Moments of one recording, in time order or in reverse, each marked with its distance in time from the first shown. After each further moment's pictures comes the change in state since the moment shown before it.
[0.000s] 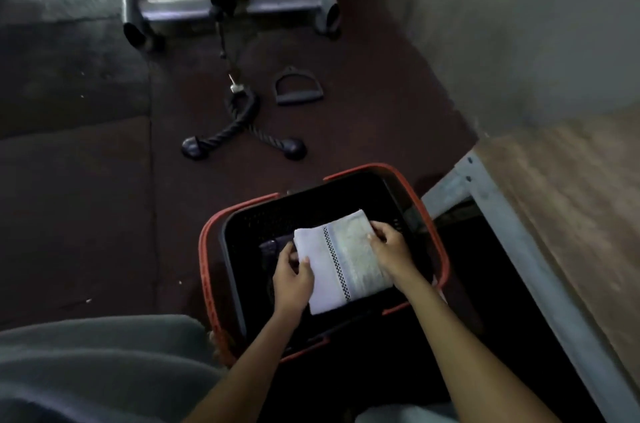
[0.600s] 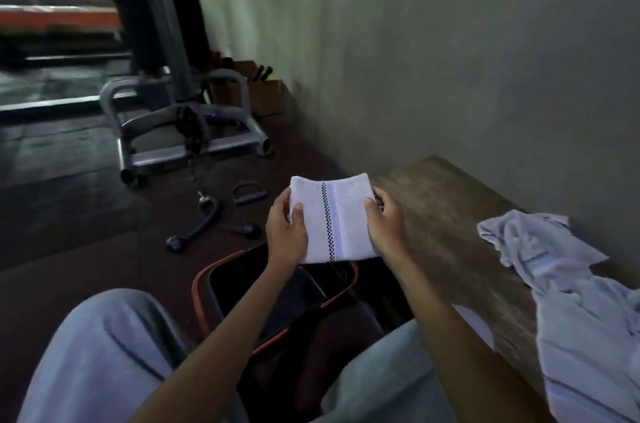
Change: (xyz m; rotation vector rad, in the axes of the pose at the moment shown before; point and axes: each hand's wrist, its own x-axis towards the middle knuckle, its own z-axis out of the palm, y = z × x) left_hand -0.213 0.236 -0.044 -0.140 -0.114 0.710; right_hand -0.265 -0.145 -0.154 0.219 0.533 -0.493
